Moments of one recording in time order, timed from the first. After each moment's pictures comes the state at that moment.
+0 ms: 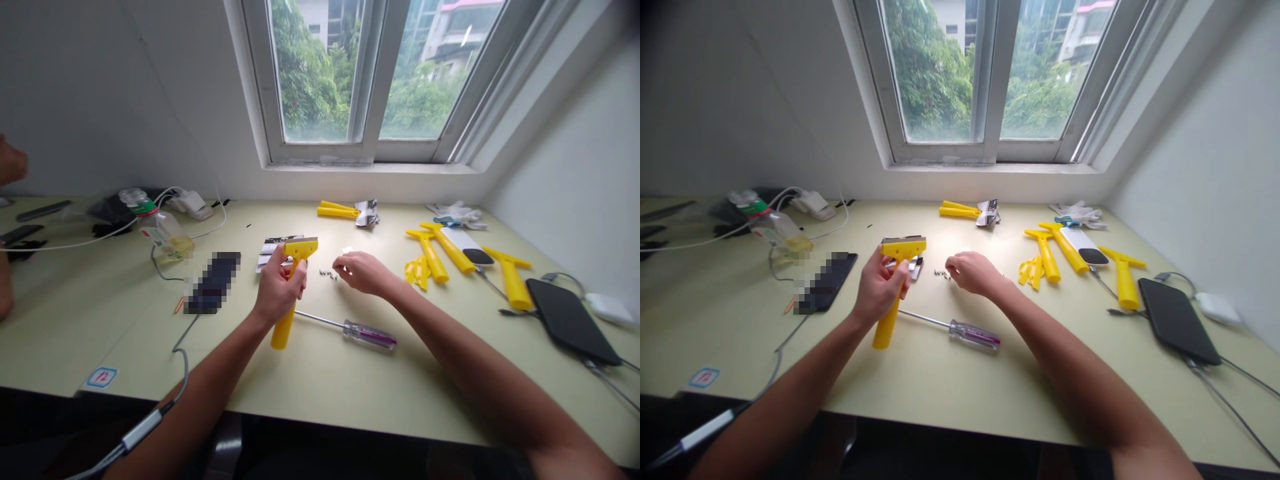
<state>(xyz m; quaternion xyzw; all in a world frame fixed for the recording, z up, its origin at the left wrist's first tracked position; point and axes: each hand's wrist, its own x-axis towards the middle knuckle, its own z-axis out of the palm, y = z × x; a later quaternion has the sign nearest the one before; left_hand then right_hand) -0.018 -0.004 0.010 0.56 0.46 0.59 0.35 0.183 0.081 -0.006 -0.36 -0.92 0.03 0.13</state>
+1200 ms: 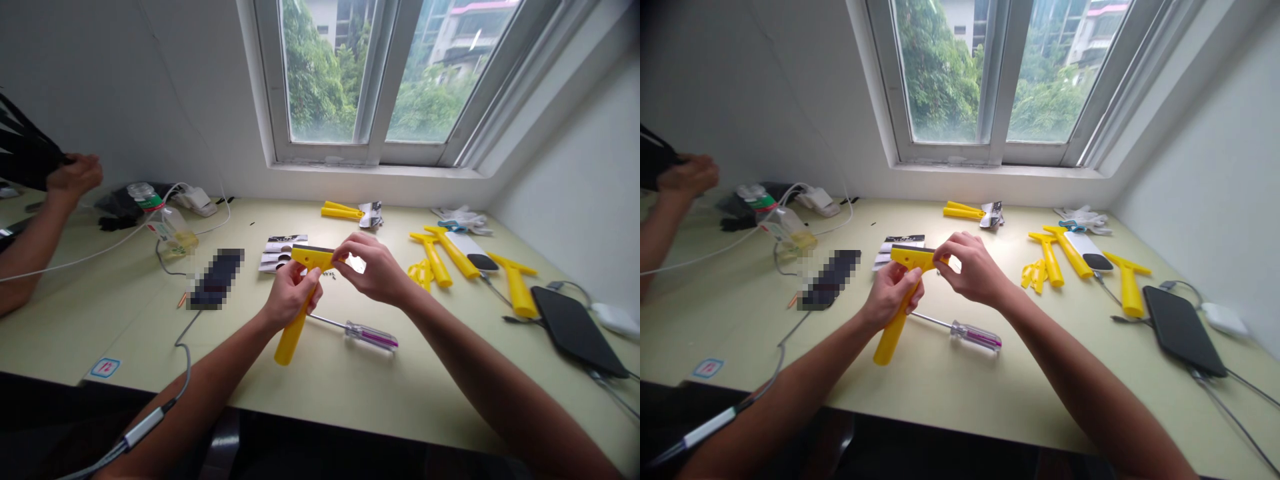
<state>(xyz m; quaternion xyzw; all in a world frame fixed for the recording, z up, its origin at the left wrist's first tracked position) -0.009 -0.015 0.014 0.52 0.36 0.55 0.54 0.173 0.038 0.052 -0.30 -0.88 0.11 0.36</state>
